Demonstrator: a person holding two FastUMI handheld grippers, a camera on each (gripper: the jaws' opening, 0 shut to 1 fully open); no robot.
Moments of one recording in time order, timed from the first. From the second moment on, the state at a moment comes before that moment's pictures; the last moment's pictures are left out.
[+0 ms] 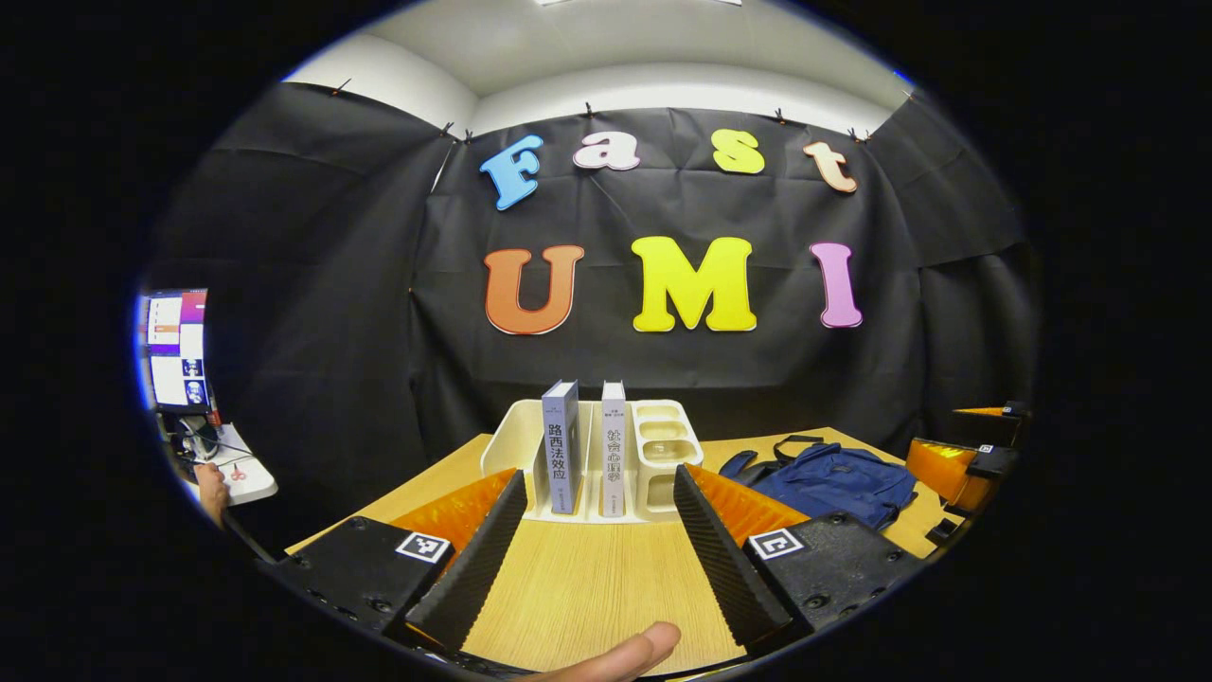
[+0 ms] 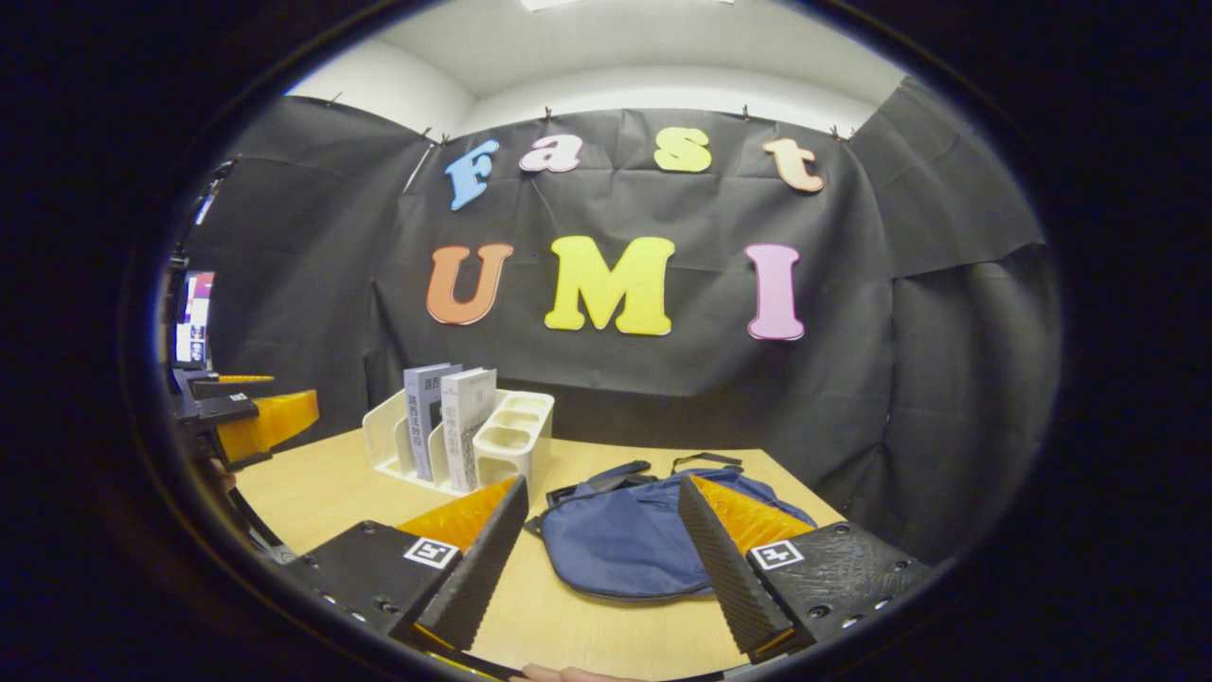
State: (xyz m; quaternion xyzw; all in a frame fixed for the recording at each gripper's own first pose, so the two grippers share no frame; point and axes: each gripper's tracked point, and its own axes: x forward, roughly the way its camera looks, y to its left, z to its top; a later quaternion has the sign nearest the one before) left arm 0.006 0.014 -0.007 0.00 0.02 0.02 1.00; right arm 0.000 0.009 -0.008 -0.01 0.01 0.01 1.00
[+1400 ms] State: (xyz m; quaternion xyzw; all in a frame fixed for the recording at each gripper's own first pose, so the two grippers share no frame) left arm 0.013 0.035 -0.018 0.00 0.03 0.05 1.00; right arm 0.128 0.051 -0.138 -0.15 0.15 0.00 0.98
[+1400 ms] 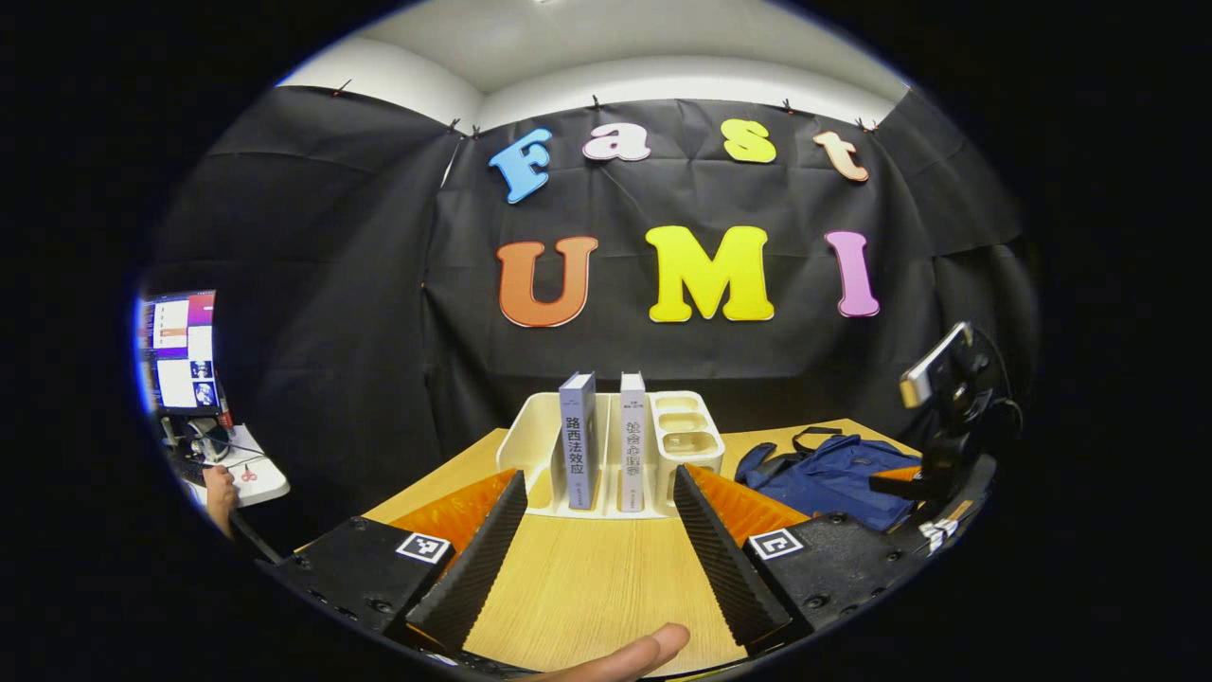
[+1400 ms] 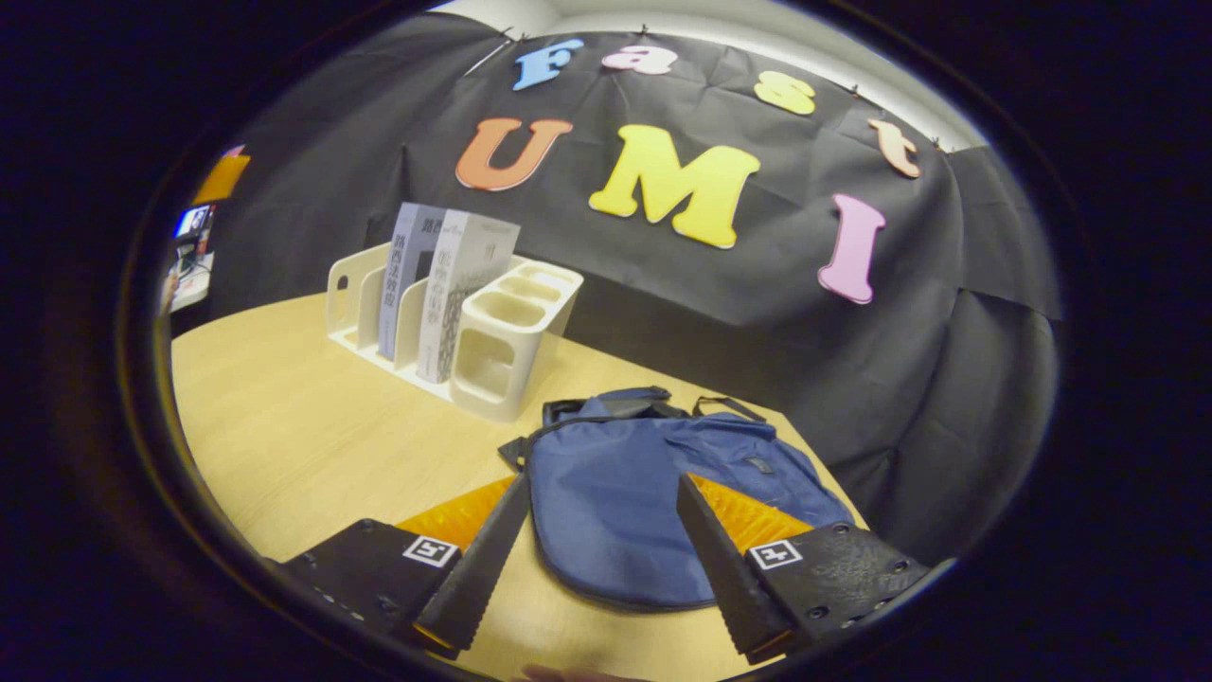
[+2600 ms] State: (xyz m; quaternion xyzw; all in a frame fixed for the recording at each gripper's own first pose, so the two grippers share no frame) left arm 0.018 0.030 -0.025 0.00 0.04 0.03 1.00; right arm 0.184 0.048 -0.163 -0.30 0.24 -0.05 0.92
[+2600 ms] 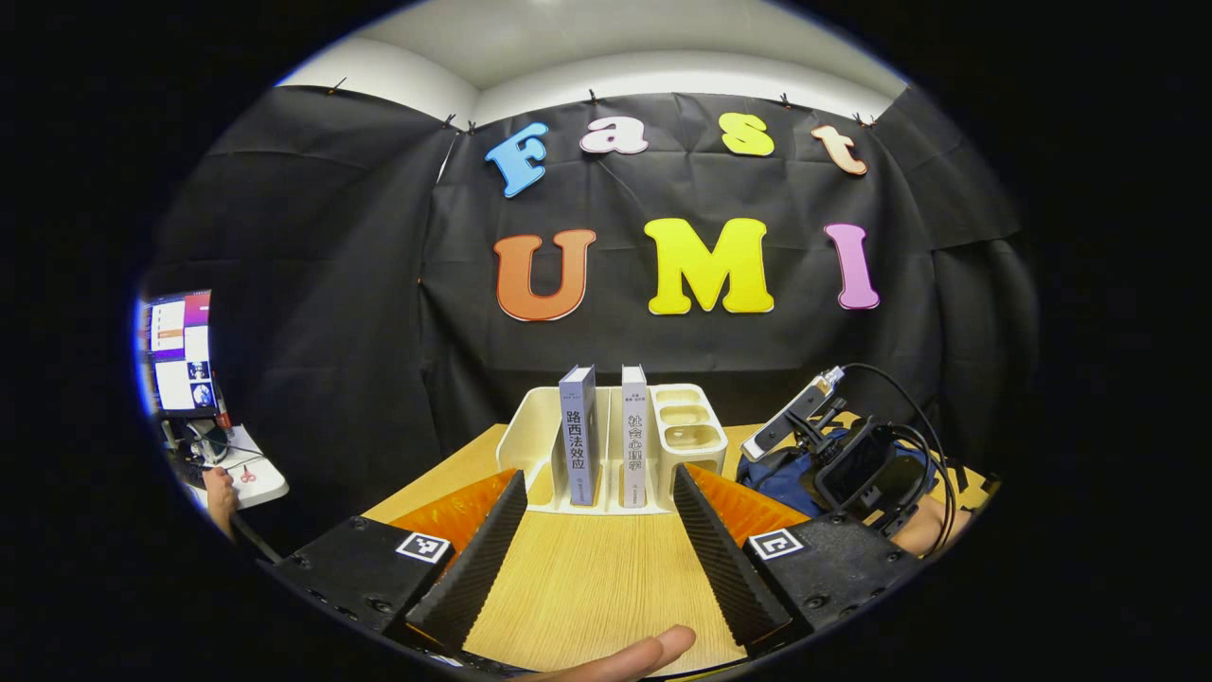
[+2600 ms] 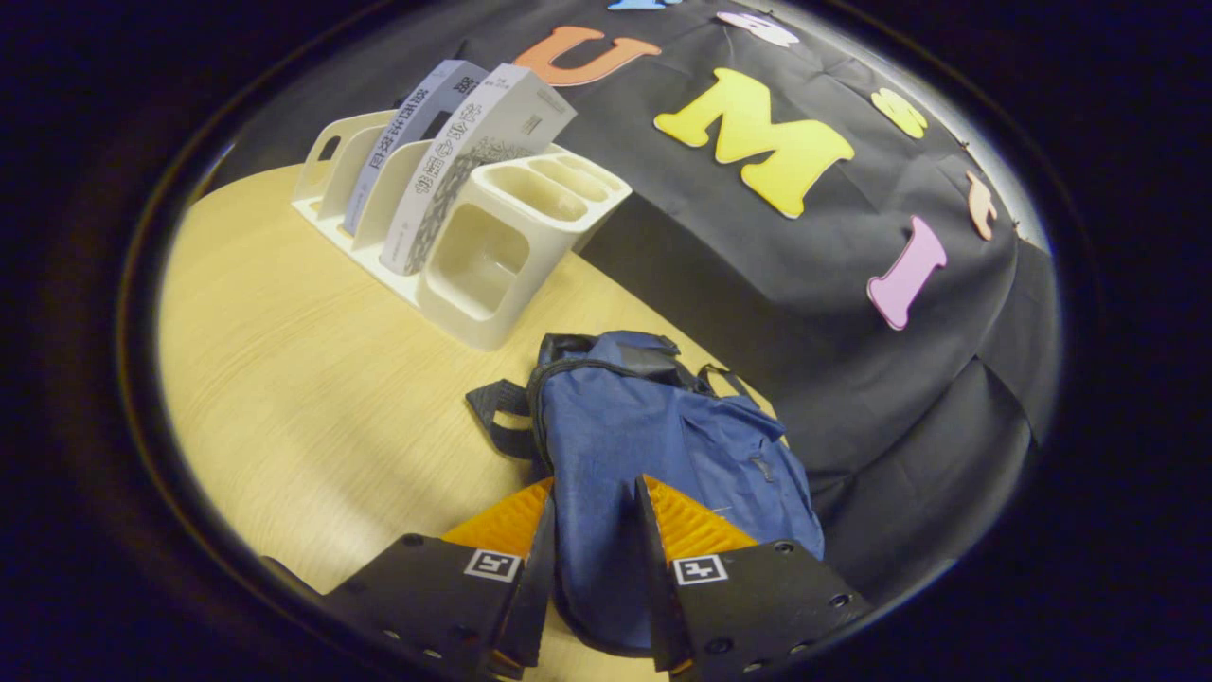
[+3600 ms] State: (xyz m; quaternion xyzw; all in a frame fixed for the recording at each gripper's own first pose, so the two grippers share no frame) left arm 0.037 0.053 -0.049 -0.02 0.07 0.07 0.99; right arm 0.217 -0.029 -0.086 -0.17 0.19 -0.04 0.97
